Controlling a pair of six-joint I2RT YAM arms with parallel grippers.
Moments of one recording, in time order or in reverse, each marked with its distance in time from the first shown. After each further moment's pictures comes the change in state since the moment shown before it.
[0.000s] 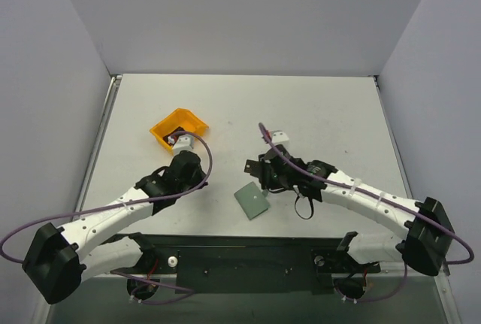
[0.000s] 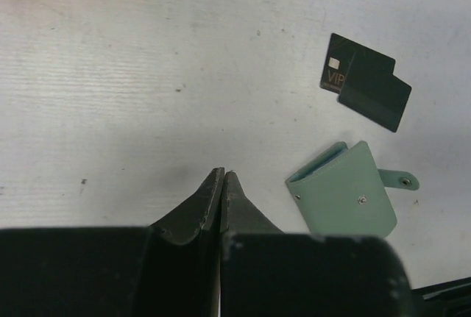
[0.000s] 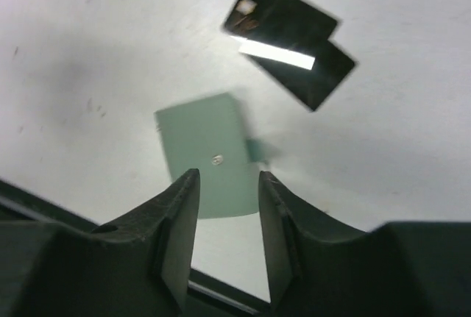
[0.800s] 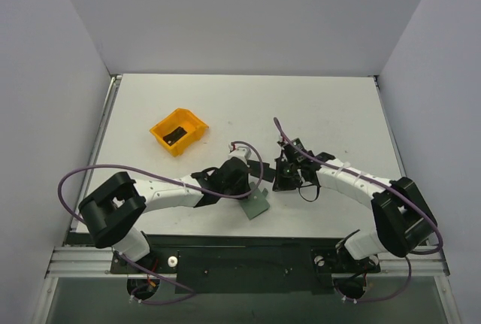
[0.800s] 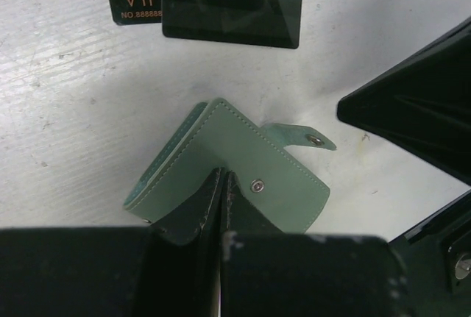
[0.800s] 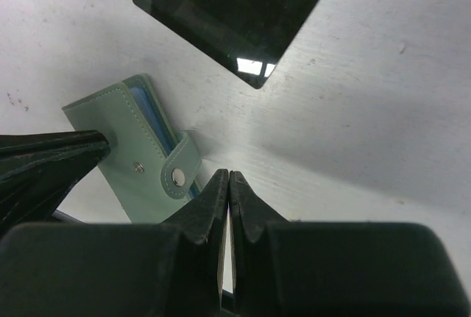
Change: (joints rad) left arm -0.259 0.532 0.153 0.328 0.185 0.061; right arm -0.372 0.124 -0.151 0.082 -0.362 -0.011
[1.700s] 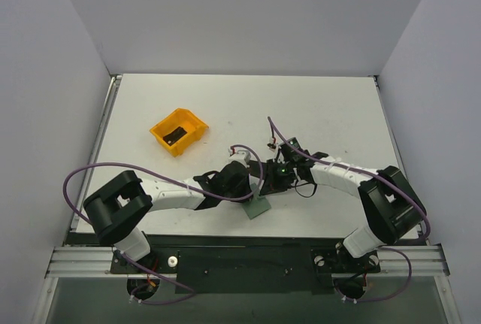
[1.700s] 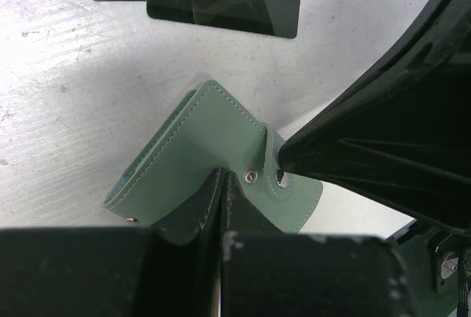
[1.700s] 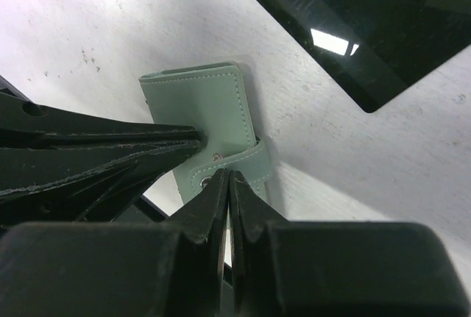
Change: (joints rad) left arm -0.013 0.035 -0.041 0.093 0.031 -0.071; right arm -0.013 0.109 -0.008 0.140 -0.291 -0.013
